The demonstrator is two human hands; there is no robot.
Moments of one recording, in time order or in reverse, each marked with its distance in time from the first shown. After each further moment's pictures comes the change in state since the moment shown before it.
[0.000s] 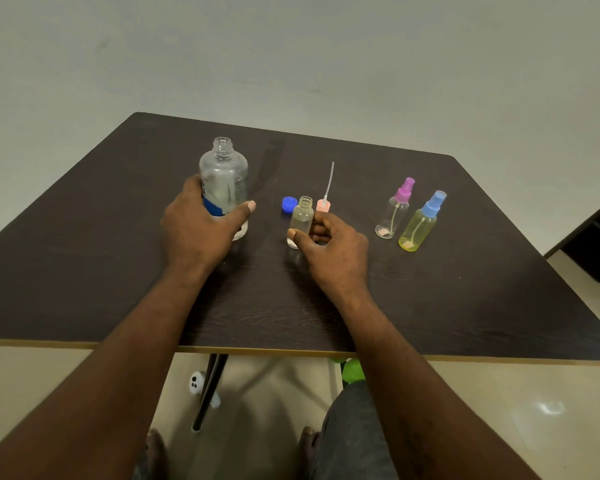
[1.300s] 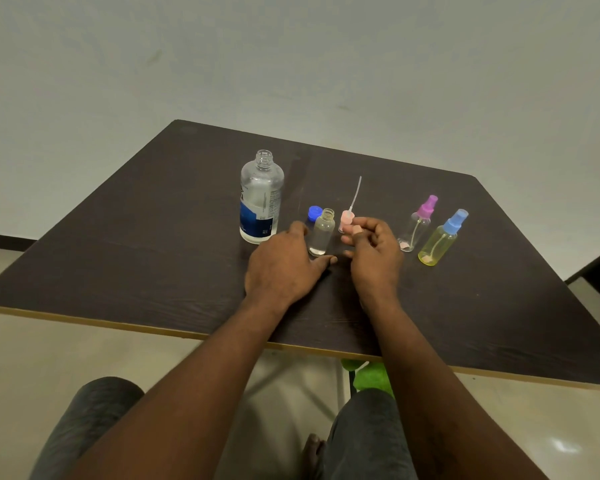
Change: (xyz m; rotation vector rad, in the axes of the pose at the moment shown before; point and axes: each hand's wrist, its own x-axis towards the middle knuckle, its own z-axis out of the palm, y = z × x) left_hand -0.054 0.043 0.037 0.350 -0.320 0.115; right_hand 0.007 0.006 -0.007 0.323 0.125 0.200
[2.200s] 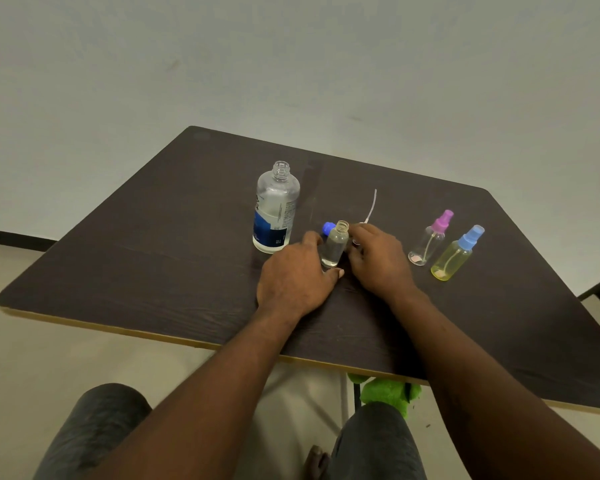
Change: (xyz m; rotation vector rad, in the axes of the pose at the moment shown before) left_hand 0.001 -0.005 0.003 -0.032 0.053 0.042; right_hand 0.045 0.002 -0.005 -0.856 -0.385 -0.631
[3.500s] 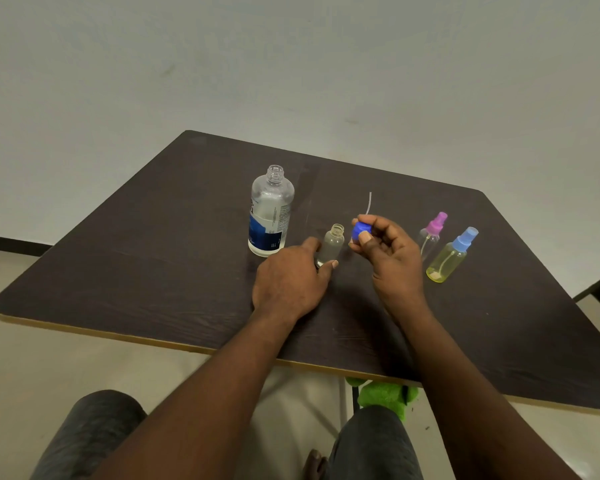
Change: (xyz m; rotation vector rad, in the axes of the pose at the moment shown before) left_hand 0.003 0.001 0.001 0.067 -0.022 0.027; right_hand -0.022 -0.030 -0.028 1.016 0.275 0.335
